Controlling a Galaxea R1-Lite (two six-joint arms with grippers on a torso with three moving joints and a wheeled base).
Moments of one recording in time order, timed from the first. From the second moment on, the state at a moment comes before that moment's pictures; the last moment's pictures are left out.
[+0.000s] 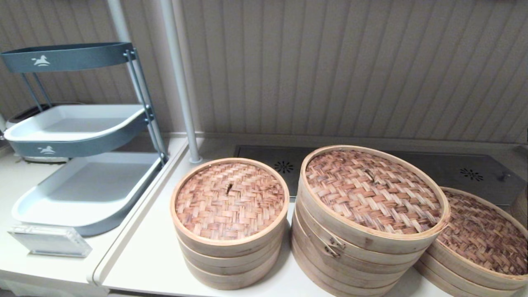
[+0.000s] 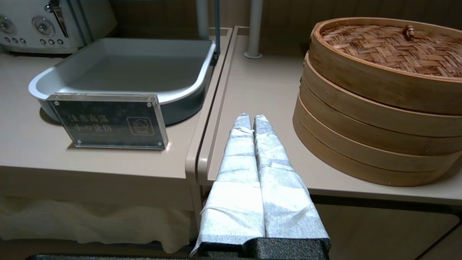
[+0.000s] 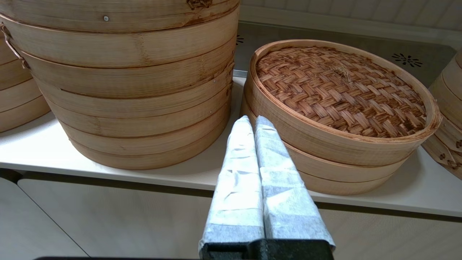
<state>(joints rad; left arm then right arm) 0.00 0.00 0.00 -0.06 -0.01 0.00 -0.01 0.00 0.00 0.02 0.00 -0.07</state>
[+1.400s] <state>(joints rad) 0.00 0.00 0.00 -0.06 -0.01 0.00 -0.01 0.10 -0.38 0.28 0.06 -0.08</state>
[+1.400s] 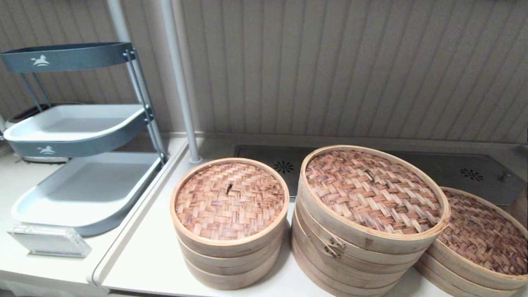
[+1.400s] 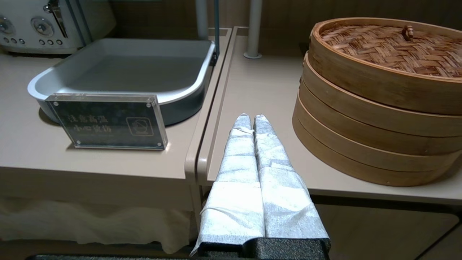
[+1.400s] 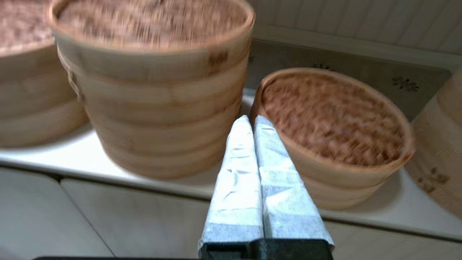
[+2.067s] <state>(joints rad) 0.00 0.00 0.00 -0.06 -0.01 0.00 0.08 0.79 -0.97 0.36 0.10 0.12</state>
